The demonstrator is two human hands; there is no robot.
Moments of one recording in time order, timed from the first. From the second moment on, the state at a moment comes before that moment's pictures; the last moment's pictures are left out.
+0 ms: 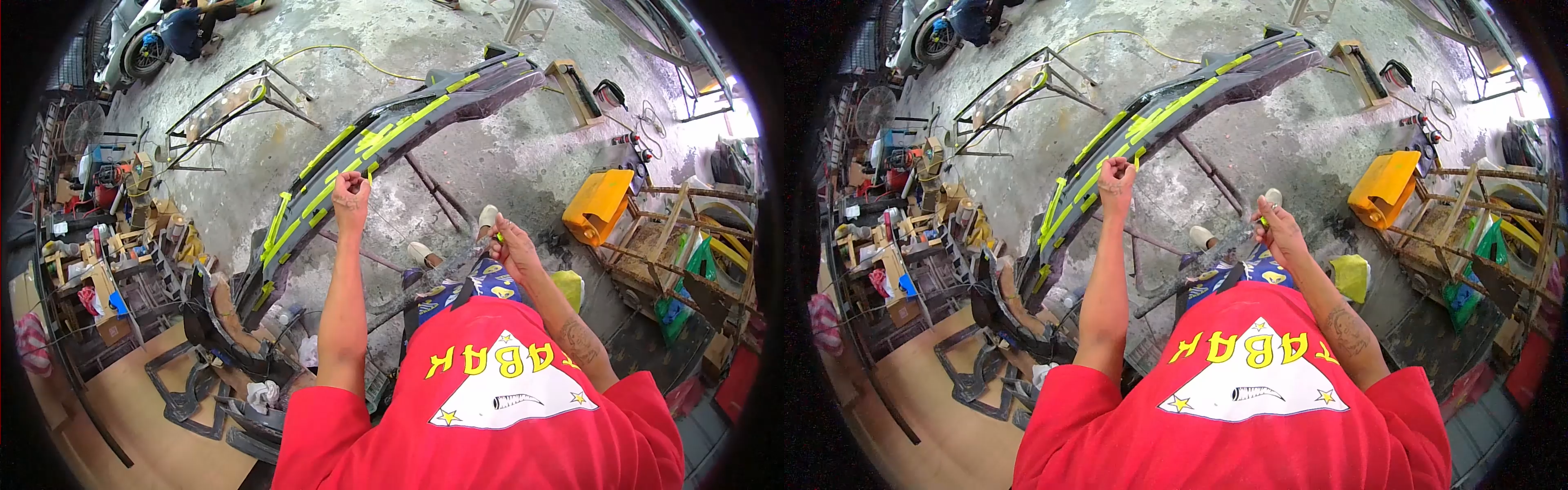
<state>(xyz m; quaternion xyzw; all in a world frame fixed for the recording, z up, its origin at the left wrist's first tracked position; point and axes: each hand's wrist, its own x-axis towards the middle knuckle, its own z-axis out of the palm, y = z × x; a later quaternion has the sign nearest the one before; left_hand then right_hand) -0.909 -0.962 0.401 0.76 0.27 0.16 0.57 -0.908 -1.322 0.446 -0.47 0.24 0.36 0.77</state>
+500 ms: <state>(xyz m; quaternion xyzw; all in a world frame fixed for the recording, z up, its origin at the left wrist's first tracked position) -0.919 -0.978 0.419 0.73 0.27 0.15 0.62 -0.904 -1.315 0.445 -0.48 0.23 0.36 0.77</state>
